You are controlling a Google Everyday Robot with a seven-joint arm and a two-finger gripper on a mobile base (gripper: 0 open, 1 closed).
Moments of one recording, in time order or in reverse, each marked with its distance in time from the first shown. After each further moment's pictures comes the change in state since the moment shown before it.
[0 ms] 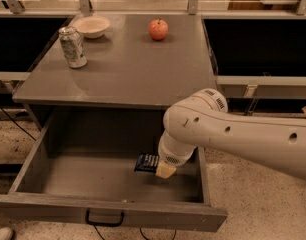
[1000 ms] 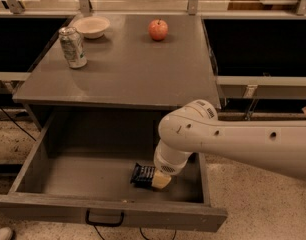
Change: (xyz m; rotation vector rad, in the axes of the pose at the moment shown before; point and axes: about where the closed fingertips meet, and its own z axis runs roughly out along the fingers) arm -0.002 0.023 0.036 -0.090 0.004 -0.010
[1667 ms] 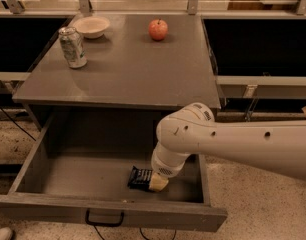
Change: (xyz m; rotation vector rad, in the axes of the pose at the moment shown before) arm -0.002 0.007 0.011 -0.026 -0.008 -0.001
